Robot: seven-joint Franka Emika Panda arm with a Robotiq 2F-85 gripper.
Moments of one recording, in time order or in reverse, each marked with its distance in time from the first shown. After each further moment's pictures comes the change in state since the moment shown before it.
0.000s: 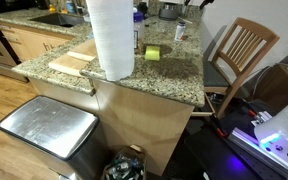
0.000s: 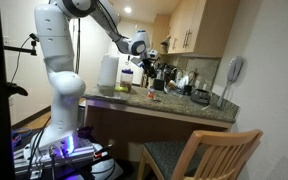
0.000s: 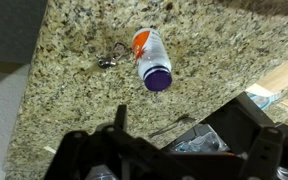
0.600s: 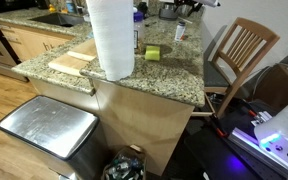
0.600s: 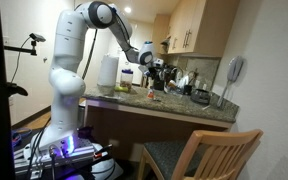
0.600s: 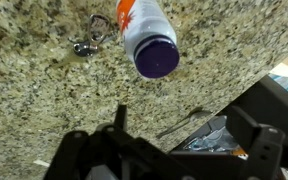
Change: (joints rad) arm -0.003 0.295 -0.006 0.195 -0.030 0.120 0.112
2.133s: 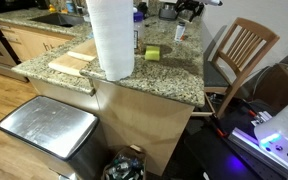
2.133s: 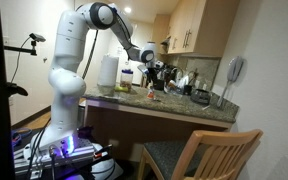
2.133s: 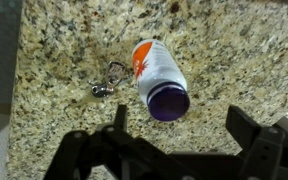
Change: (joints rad) arm 0.029 0.012 -0.024 0.062 0.012 -0.261 -0.001
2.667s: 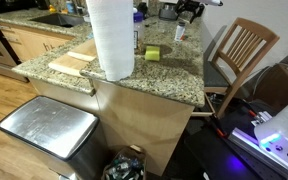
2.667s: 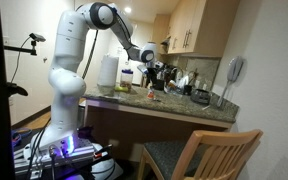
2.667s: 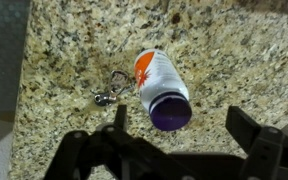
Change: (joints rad) arm 0.001 0.000 0.000 0.004 0.005 -0.040 0.004
